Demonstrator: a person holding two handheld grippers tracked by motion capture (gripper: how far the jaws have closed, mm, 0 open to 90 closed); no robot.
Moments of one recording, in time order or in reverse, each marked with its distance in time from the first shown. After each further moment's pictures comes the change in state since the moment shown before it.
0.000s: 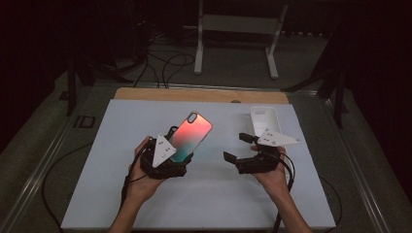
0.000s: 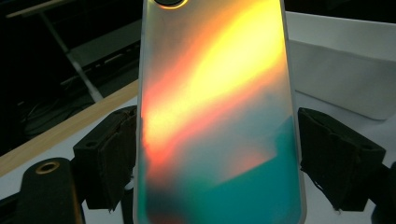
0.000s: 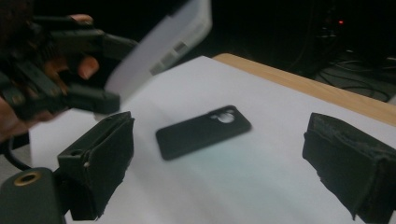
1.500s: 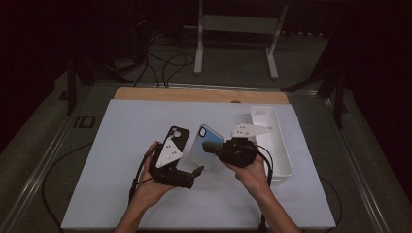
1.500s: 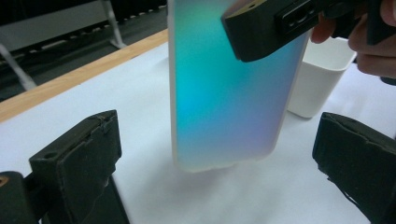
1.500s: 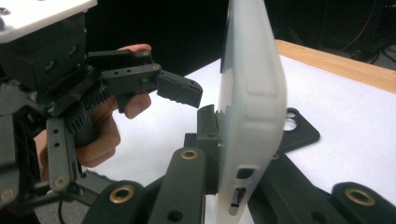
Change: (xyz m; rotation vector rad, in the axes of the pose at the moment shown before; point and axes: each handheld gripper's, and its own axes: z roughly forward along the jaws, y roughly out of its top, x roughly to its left) left arm -0.006 -0.004 0.003 0.010 -0.216 -0.115; right arm 0.029 0.025 0.044 0.082 0.149 0.057
